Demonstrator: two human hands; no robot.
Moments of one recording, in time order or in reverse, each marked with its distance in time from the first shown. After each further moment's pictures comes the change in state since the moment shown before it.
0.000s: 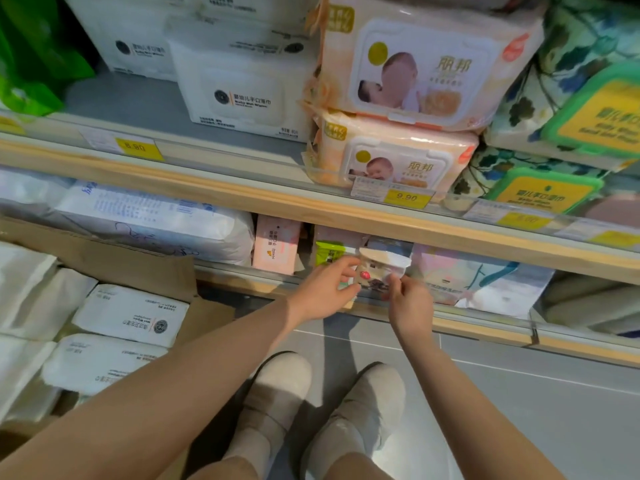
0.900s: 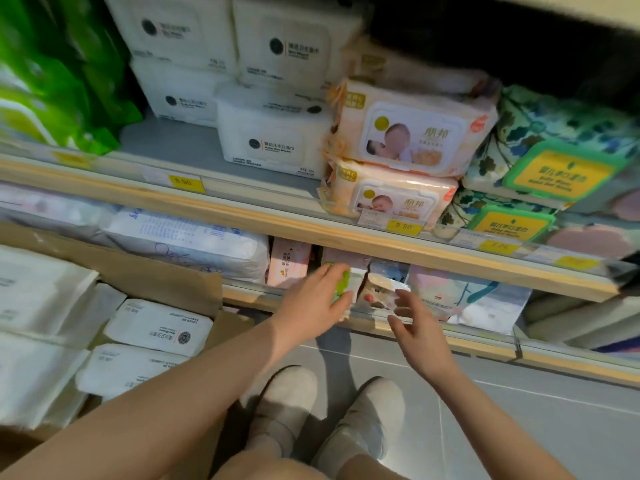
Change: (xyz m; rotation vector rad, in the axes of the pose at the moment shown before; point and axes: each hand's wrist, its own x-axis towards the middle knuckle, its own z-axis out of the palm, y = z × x) left_hand -0.058 0.031 -0.040 0.371 0.279 0.185; right_hand -0.055 -0.033 -0.066 -0.009 -0.242 -0.244
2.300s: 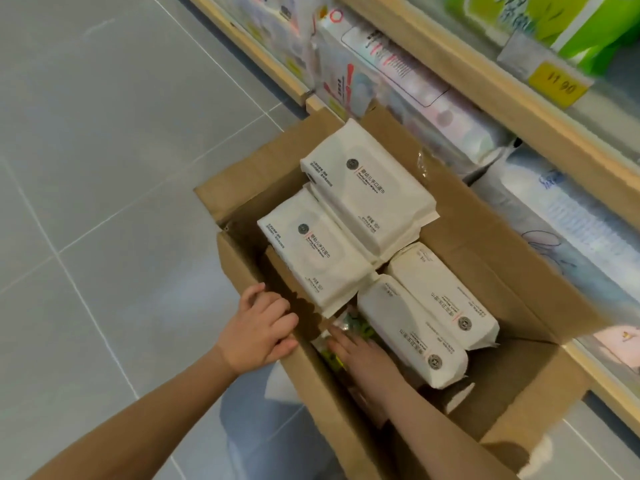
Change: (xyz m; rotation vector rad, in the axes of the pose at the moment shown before) left_hand -0.404 -0.311 -0.114 0.586 0.305 -0.275; right_hand -0.090 -0.195 0.417 -0.805 -1.166 -0.918
